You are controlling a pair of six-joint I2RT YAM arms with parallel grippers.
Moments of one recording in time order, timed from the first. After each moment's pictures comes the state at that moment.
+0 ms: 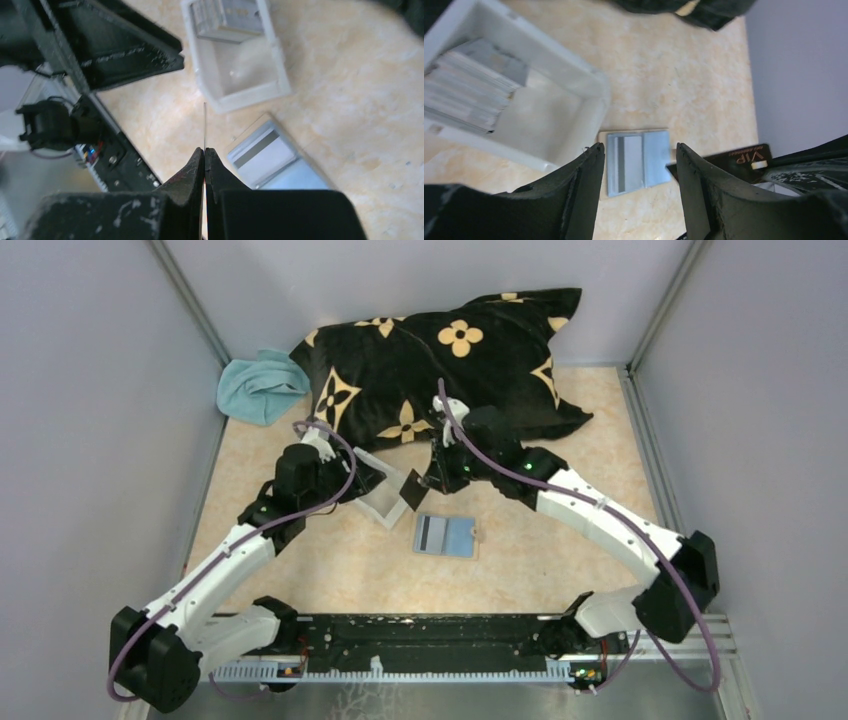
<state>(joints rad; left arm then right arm) -0.47 1.01 0.72 -0.15 0.06 -0.75 0.76 1.38 1.24 -0.43 -0.22 0.31</state>
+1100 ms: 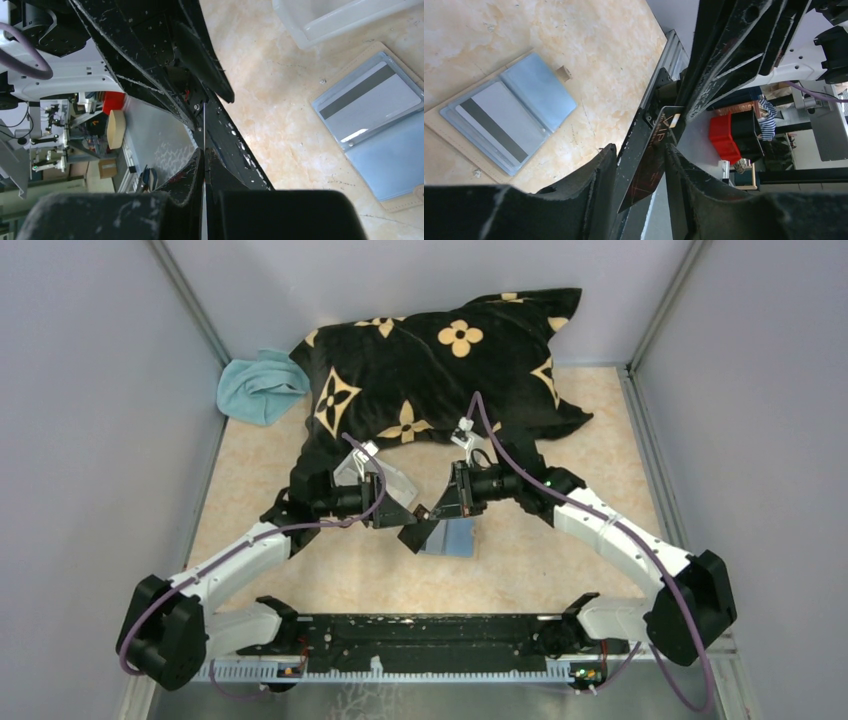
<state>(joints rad) -0.51 1.12 0.59 0.23 0.84 -0.68 0.63 1.21 0.94 -0.32 -0.73 0.58</state>
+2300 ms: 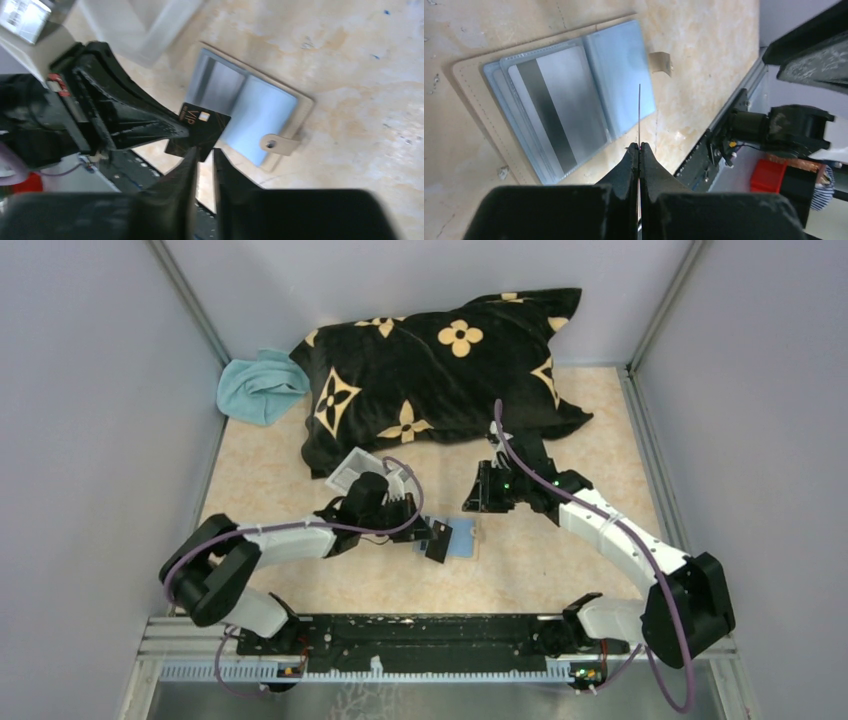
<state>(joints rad) -0.73 1.44 0.57 0.31 0.42 -0.80 0.51 1.22 0.88 -0.44 -0.37 0.52</state>
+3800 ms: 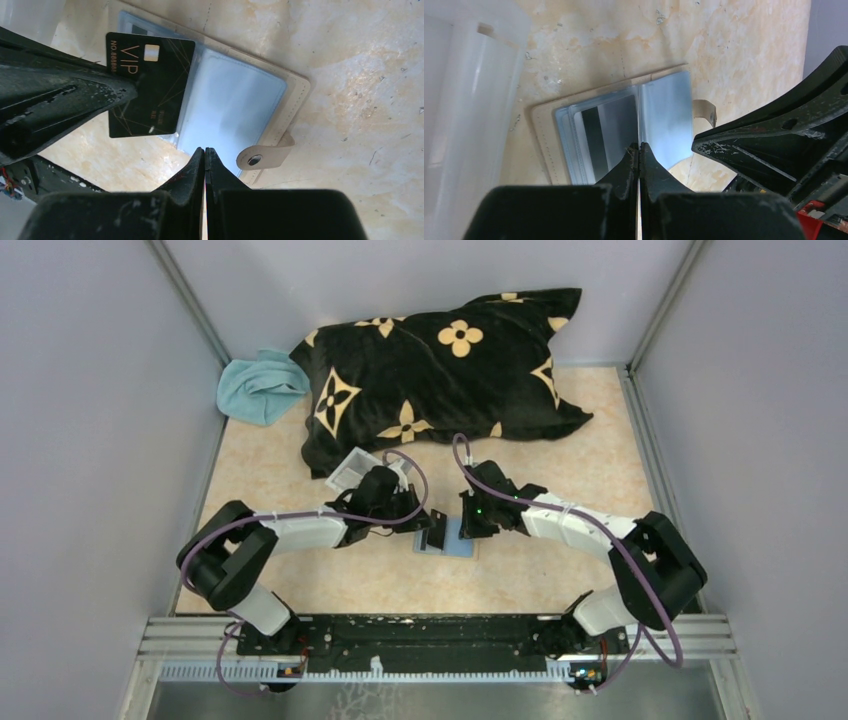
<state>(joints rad) -0.75 1.58 0.68 0.26 0.21 -0.79 0.71 1.41 0.78 -0.37 -0.11 0.59</state>
